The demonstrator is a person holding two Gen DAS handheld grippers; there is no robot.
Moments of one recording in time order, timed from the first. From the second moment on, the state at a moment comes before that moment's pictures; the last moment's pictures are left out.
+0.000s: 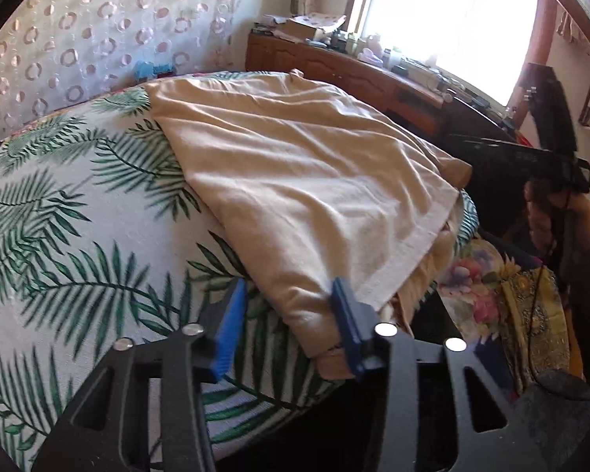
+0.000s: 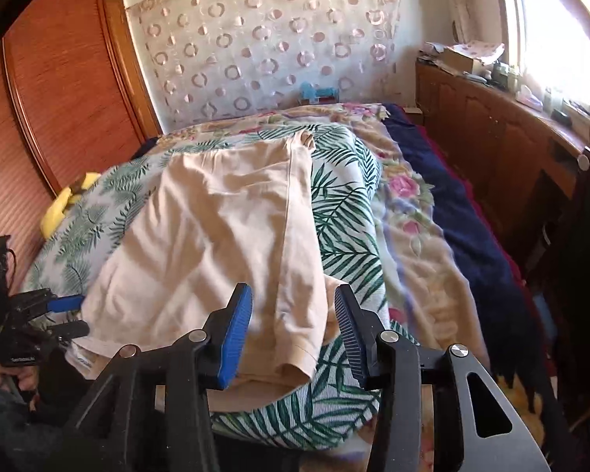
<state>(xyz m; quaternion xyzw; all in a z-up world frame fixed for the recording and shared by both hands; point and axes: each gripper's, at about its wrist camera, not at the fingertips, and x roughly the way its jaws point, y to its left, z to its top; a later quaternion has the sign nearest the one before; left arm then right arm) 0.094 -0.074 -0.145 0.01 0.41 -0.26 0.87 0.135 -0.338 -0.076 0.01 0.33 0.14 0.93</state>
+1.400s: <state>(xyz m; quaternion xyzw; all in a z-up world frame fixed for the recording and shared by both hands) 0.075 -0.066 -0.129 0.00 0.39 -0.28 0.88 0.153 -0.334 -0.100 0.01 0.37 0.19 0.91</state>
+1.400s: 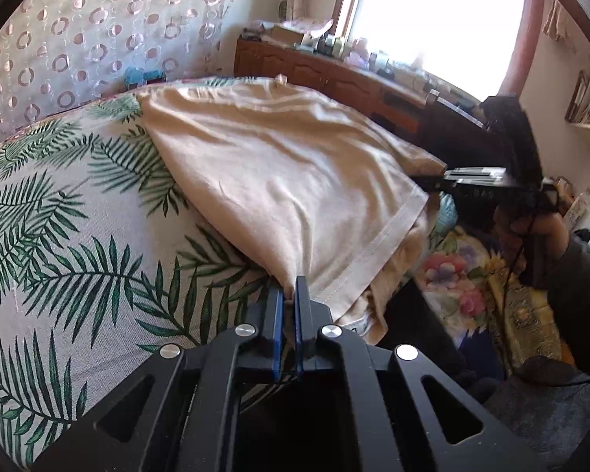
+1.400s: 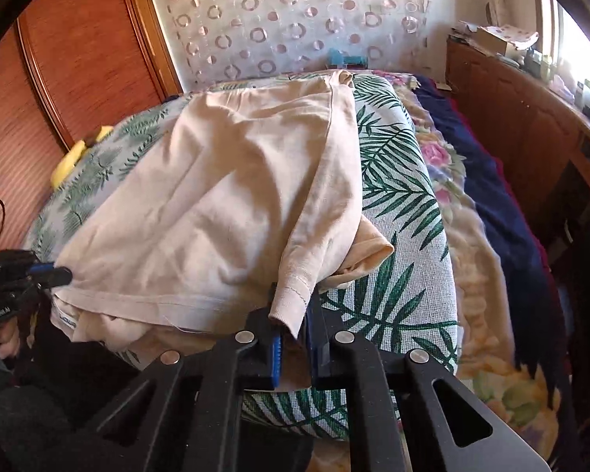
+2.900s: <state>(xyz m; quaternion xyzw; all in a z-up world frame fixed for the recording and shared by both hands) 0.293 -0.005 -0.083 -0.05 0.34 -0.20 0.92 0.362 -0.310 0.005 0.00 0.30 0.18 0.94</state>
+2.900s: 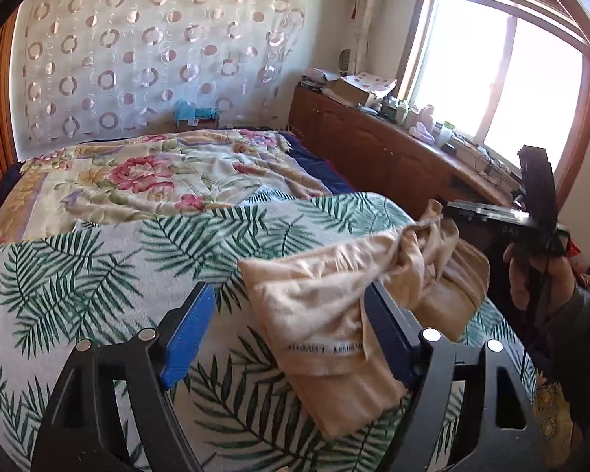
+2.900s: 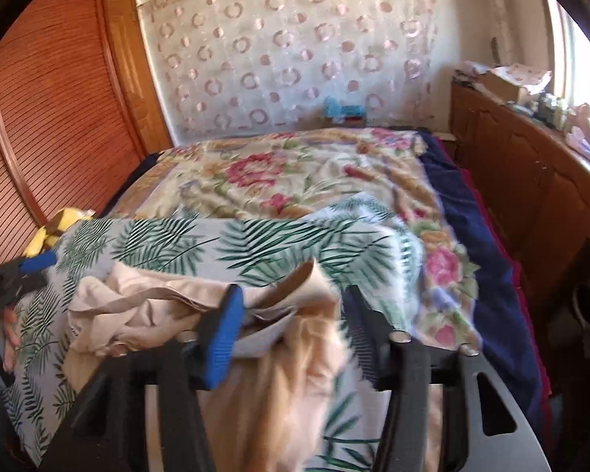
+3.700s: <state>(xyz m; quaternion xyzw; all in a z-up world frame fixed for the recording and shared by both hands) 0.361 -0.027 -0.105 0.04 0.36 -0.08 0.93 0.365 -0.282 0.008 -0.06 0.33 0.28 0.90</state>
